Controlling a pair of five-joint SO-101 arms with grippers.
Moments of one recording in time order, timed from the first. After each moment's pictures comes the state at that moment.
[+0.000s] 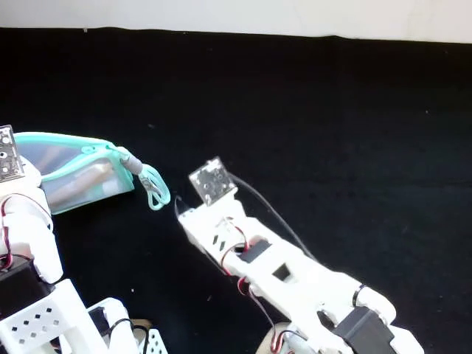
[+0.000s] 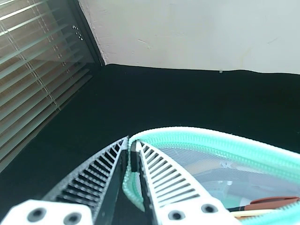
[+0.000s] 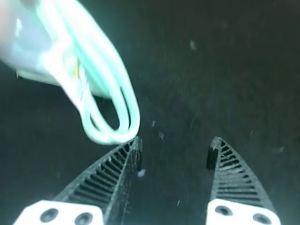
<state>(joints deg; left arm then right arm) -34.2 -61.6 49.9 47.8 -11.7 -46.8 -19.3 67.7 -12.8 -4.5</state>
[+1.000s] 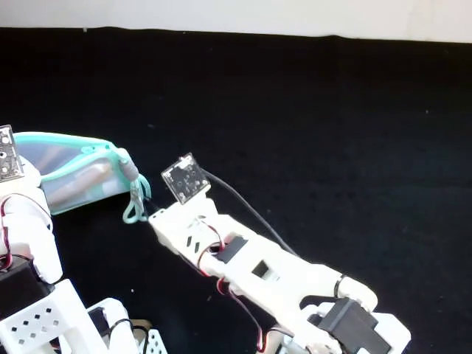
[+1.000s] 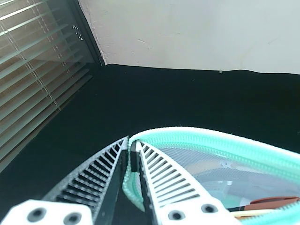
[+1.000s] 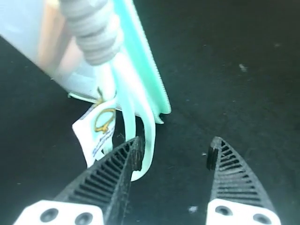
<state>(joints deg) -34.2 -61.6 49.9 47.8 -11.7 -54.8 -13.2 59.2 -12.8 -10.2</state>
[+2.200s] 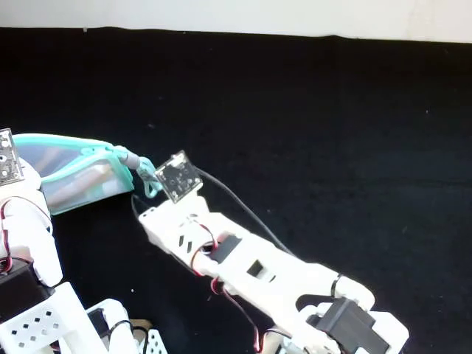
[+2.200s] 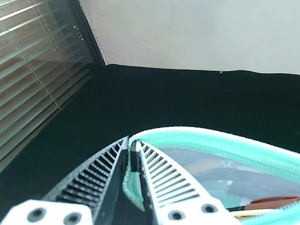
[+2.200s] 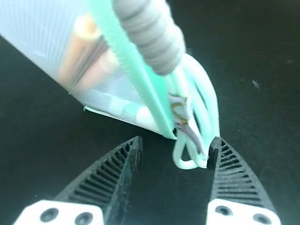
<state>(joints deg) -34.2 -61.7 51.2 47.5 -11.7 -56.2 -12.5 56.0 -12.8 -10.8</state>
